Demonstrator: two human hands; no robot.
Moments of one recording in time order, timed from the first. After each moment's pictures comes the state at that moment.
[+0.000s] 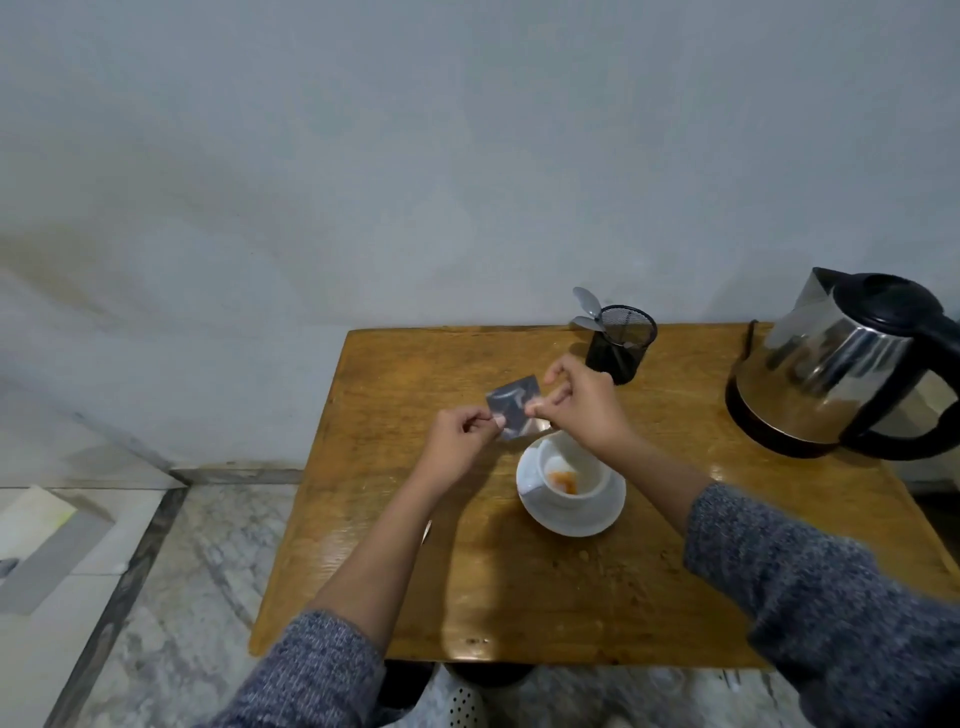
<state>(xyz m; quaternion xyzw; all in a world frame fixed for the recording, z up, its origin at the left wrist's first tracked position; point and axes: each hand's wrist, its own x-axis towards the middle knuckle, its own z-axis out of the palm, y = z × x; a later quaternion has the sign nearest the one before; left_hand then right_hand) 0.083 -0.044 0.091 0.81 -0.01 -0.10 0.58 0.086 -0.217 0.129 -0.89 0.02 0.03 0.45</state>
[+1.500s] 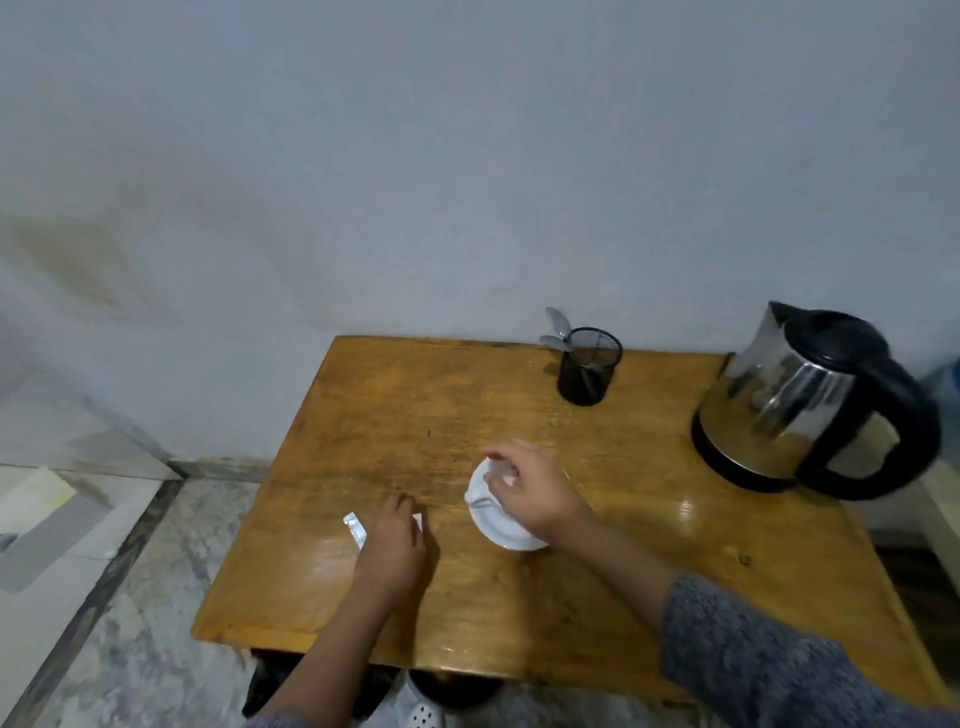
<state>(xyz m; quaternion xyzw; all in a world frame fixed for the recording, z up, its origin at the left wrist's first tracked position) -0.003 -0.046 0.022 0.96 0.05 -0.04 0.28 0.029 -0.235 0.109 -0.88 -0.14 0.08 0.44</state>
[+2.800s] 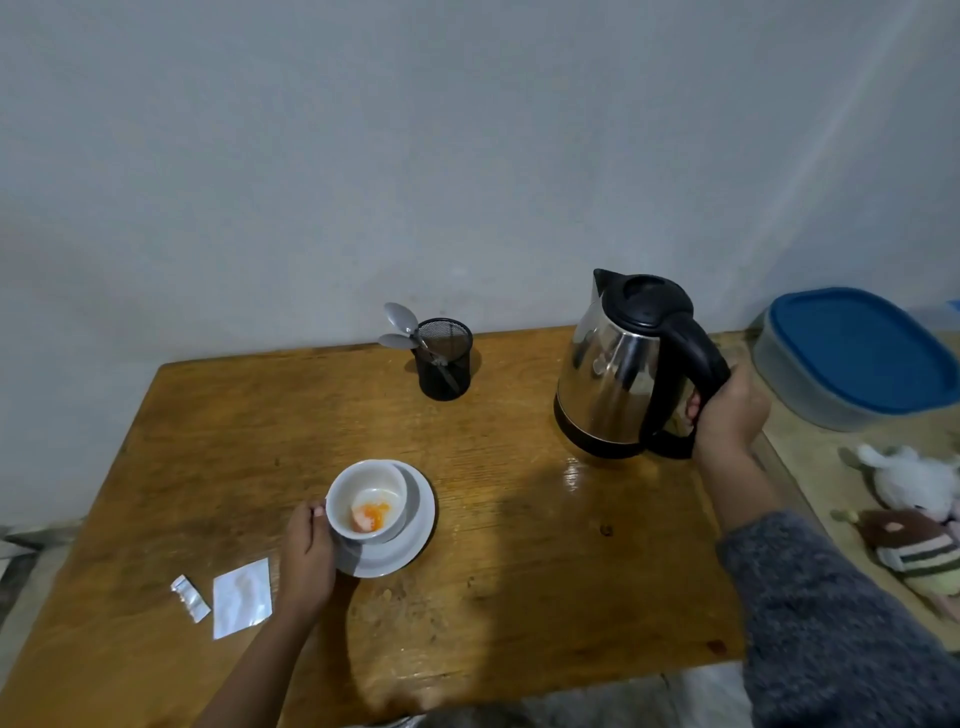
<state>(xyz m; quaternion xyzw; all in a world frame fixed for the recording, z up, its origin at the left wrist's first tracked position) 0.024 -0.138 0.011 0.83 0.14 0.01 0.53 0.047 -0.527 0.130 -0.59 0.43 -0.30 0.62</state>
